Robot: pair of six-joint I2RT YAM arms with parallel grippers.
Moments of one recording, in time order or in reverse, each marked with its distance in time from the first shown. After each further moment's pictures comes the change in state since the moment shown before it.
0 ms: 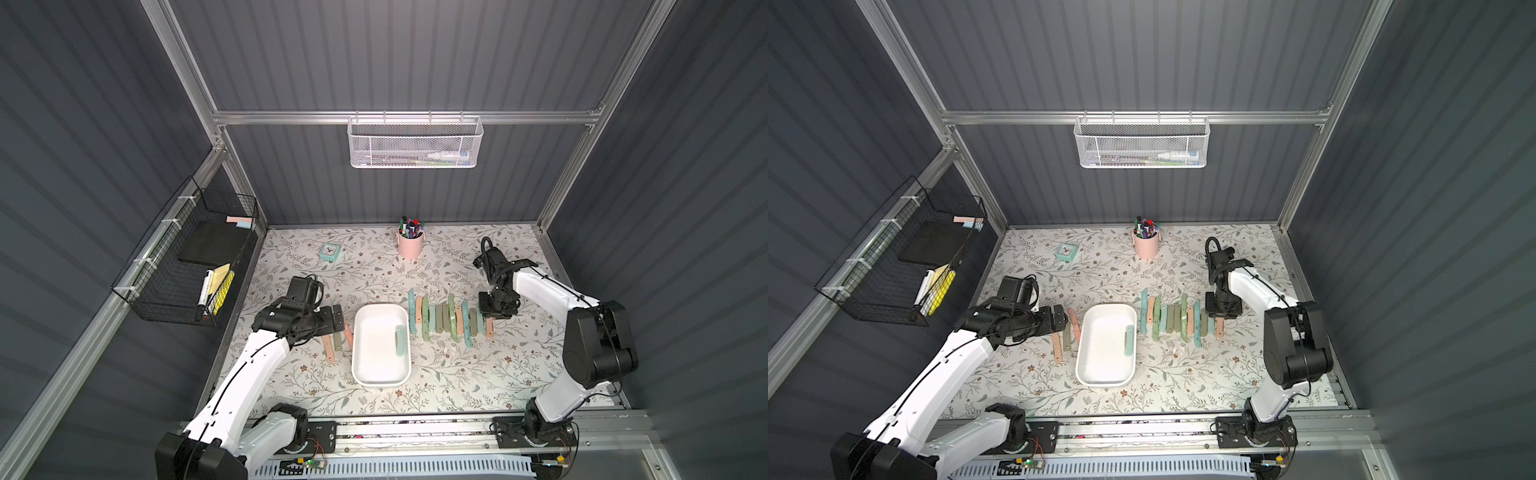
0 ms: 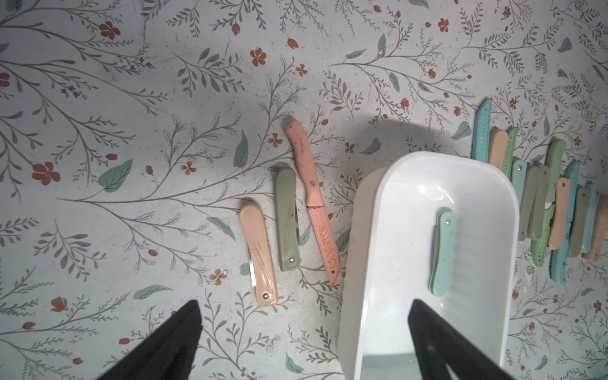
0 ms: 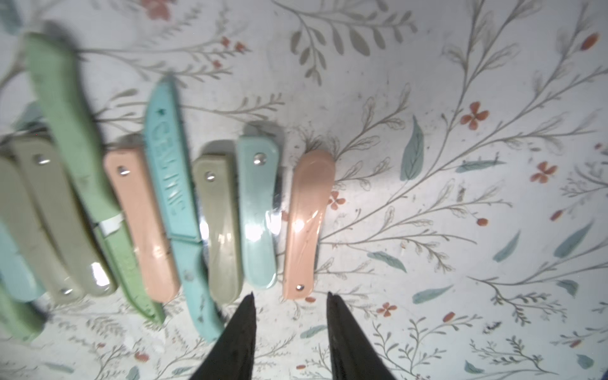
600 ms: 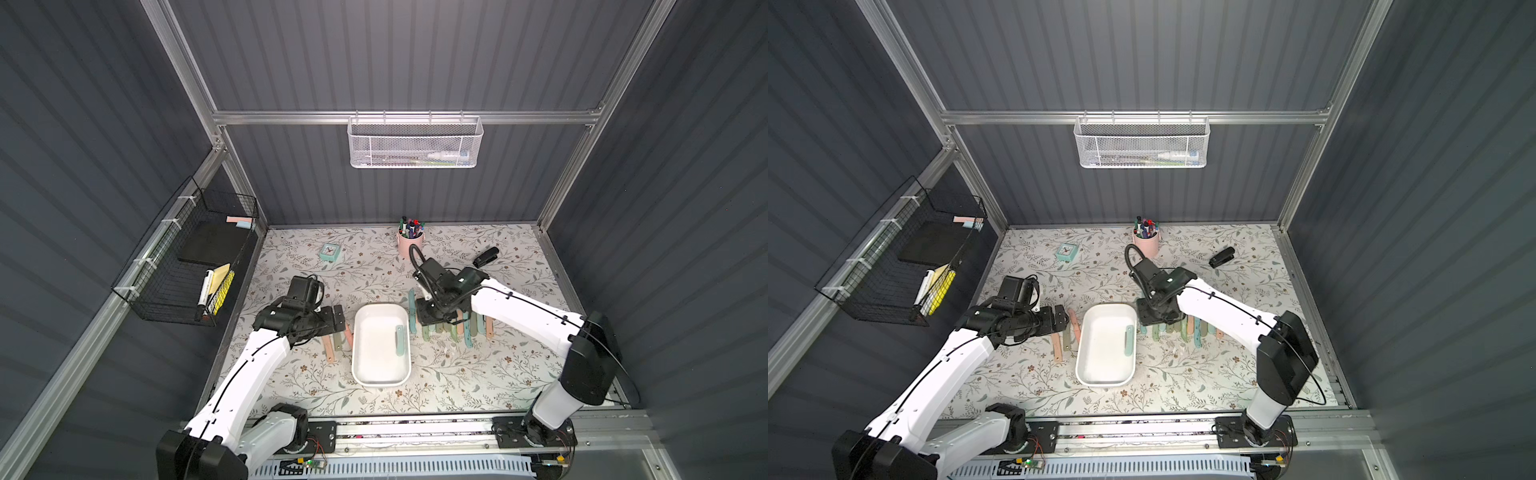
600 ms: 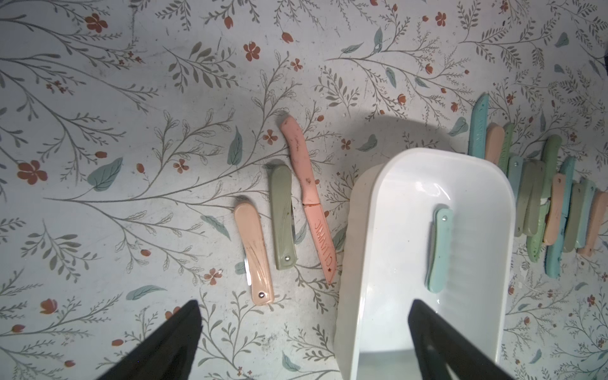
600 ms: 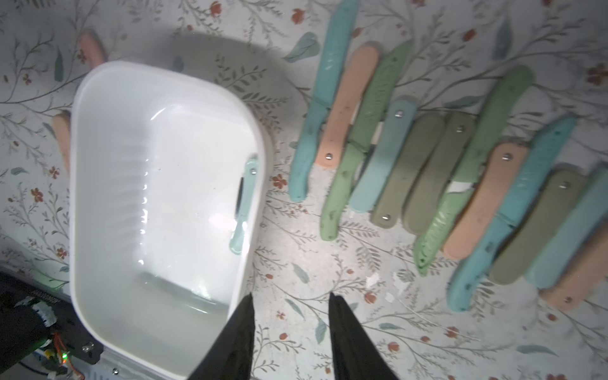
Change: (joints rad) left arm 0.000 0.010 0.000 0.001 0.019 0.000; right arm 0.579 0.023 0.227 0.050 -0.085 0.245
